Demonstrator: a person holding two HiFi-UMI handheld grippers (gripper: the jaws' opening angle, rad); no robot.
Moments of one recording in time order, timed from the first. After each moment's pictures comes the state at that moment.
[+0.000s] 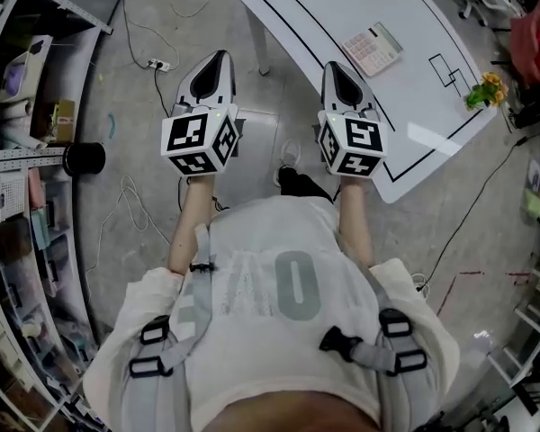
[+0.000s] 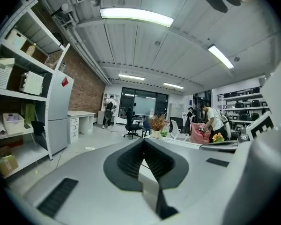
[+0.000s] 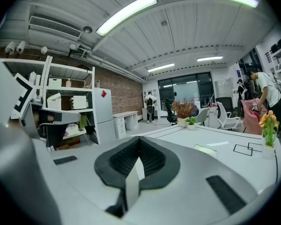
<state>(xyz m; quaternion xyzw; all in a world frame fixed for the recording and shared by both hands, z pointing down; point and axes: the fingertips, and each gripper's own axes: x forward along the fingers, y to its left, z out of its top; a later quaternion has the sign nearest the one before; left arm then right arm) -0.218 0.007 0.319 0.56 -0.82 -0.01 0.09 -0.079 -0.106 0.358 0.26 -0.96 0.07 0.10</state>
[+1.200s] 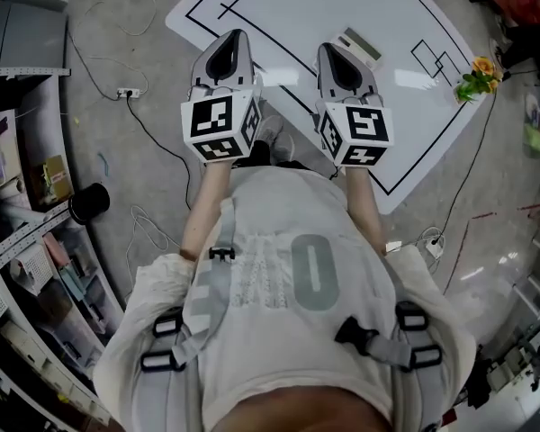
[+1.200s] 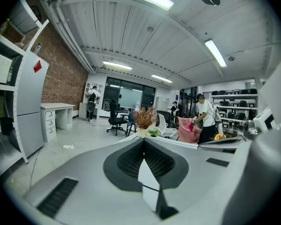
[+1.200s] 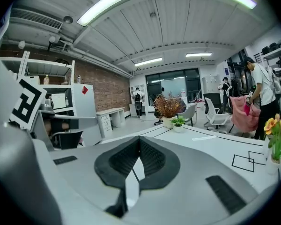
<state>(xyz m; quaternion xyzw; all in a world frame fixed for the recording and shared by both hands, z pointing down) -0.247 -0.218 0.340 0.64 -0.76 0.01 0.12 -0.120 -0.264 0.362 0.33 -0.93 0.10 0.12</state>
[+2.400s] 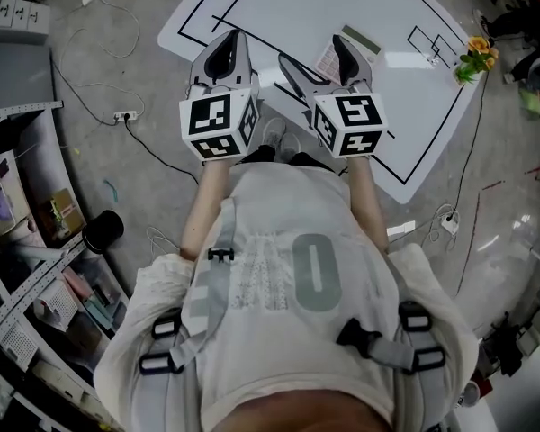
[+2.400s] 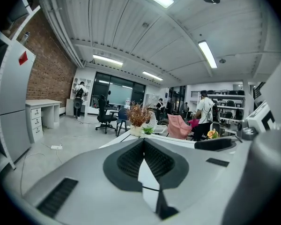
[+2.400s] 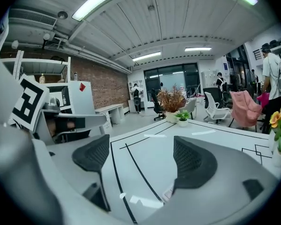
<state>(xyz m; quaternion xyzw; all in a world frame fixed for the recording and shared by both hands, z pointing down) -0.267 -0.245 0.352 0.70 -0.71 0.02 0.13 -0.161 -0.265 0.379 0.34 -0.92 0.12 0.15</state>
